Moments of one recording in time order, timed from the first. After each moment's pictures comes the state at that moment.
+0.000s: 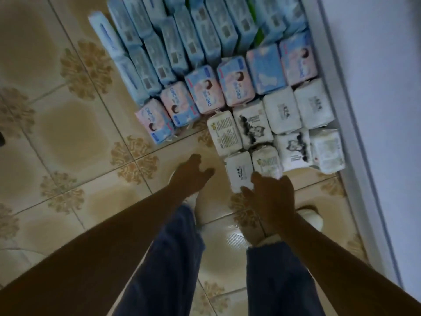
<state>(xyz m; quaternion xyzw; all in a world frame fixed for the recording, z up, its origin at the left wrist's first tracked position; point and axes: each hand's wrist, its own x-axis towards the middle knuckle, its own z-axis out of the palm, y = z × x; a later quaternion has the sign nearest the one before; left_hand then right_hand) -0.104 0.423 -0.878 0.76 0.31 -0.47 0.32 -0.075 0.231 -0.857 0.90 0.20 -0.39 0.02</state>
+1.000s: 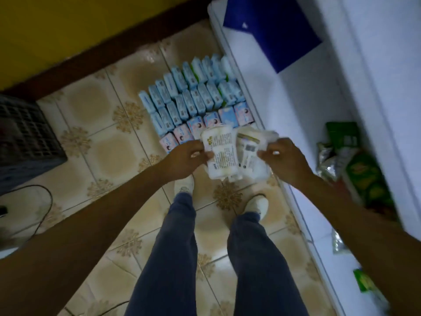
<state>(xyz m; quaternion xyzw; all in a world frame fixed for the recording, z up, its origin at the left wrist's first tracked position) -0.043 0.449 -0.508 0.78 0.16 -0.34 0.49 0.029 0.198 -0.497 0.90 0.01 -0.35 -0.26</state>
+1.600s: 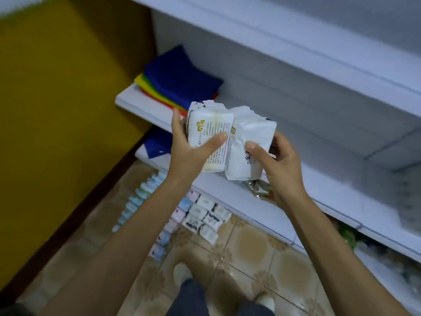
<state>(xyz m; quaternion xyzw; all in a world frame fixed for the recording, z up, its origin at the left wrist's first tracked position) 0.001 0.348 -0.119 0.64 -0.03 -0.10 0.76 -0.071 0.192 -0.104 0.71 -0.18 0.15 -0.66</state>
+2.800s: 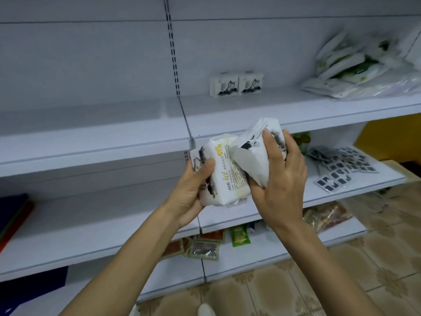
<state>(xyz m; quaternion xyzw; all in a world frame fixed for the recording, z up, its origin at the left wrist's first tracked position) -0.316 -0.078 -0.022 0.38 -0.35 -0.54 0.66 -0.480 -0.154 -0.022 0.80 -0.34 0.50 -0.01</state>
